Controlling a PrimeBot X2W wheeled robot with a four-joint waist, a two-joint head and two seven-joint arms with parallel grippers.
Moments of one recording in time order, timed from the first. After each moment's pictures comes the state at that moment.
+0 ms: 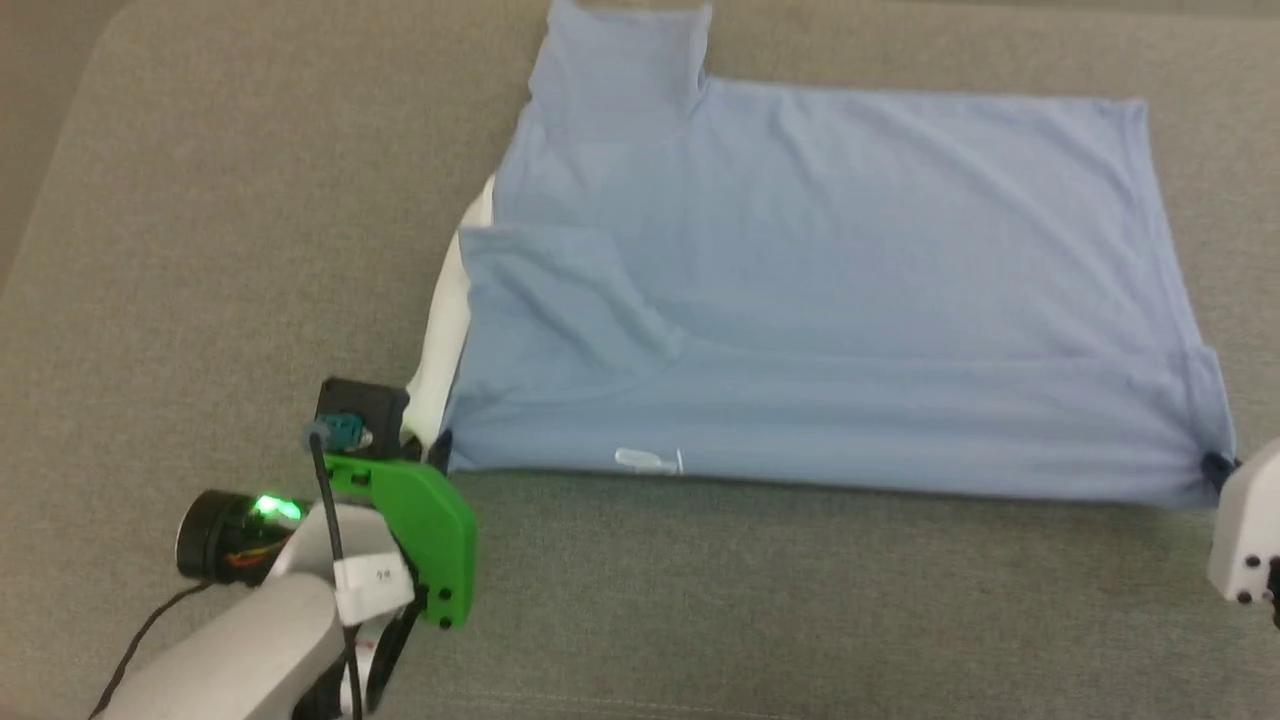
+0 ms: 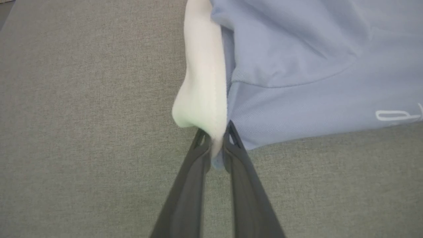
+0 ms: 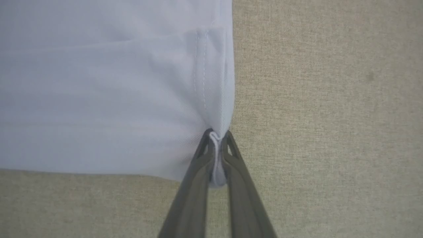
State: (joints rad) left arm -0.46 0.69 -0.88 -0.13 -0.80 0.55 0.30; right arm -0.15 -0.27 -0.28 -0.01 0.21 0.13 0.82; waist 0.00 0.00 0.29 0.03
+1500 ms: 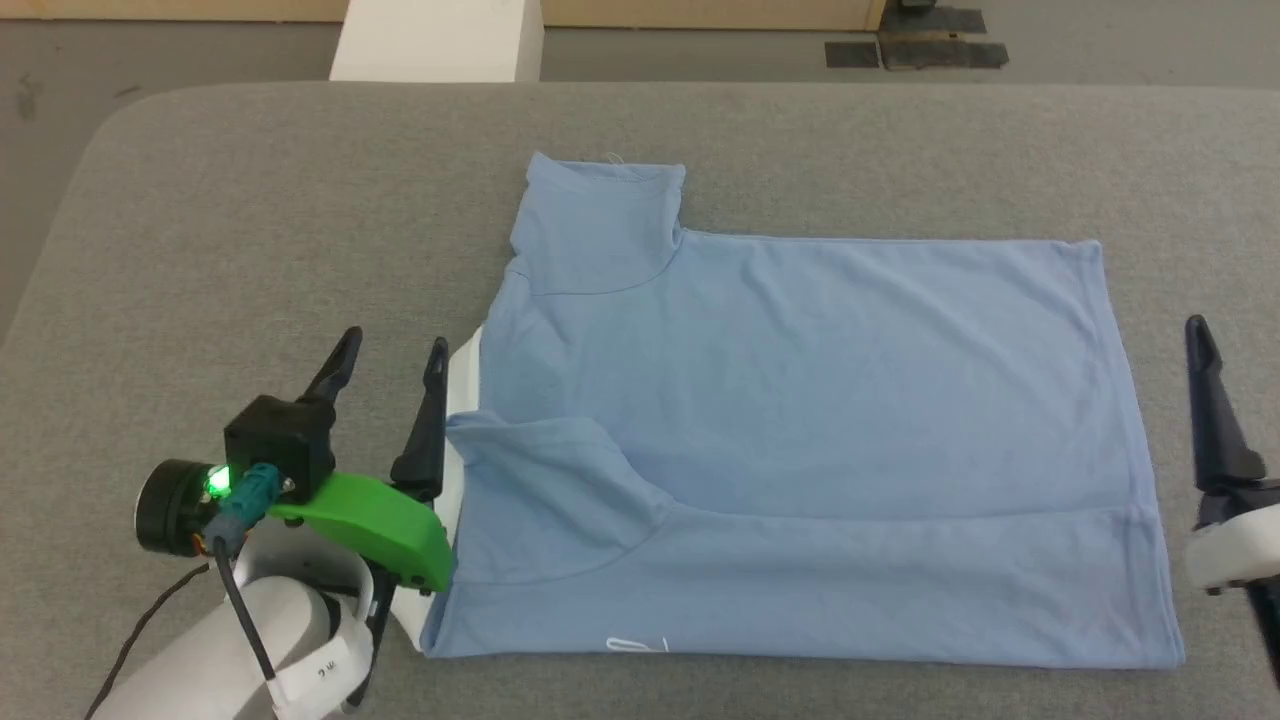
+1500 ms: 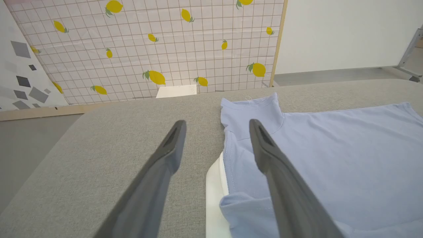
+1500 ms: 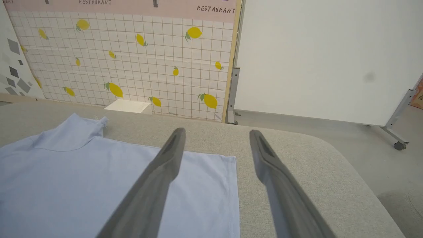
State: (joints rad) left arm -0.38 0.67 -0.77 -0.13 -0.75 0.47 -0.17; right arm -0.05 -0.27 -0.18 -0.16 0.22 0.13 0.03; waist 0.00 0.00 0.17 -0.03
